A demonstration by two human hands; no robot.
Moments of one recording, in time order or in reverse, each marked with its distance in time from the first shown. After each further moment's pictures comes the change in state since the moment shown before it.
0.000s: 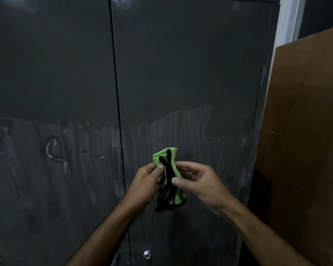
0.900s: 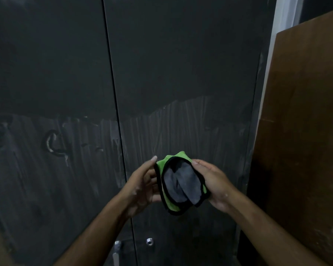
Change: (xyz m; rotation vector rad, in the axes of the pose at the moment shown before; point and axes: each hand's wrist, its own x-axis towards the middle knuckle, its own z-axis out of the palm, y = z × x) left_hand -0.007 -0.019 -0.016 -0.259 -0.179 -0.380; right_hand -0.010 0.022 -0.018 0.296 0.195 0.309
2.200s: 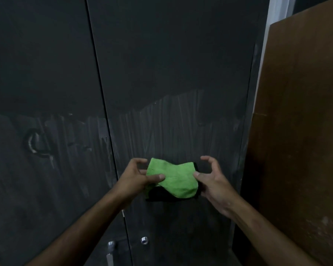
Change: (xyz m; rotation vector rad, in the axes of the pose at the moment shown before) left_hand 0.021 0.001 -0.009 0.284 0.212 0.147; right_hand -0.001 0.023 -0.040 -0.012 0.037 -0.013
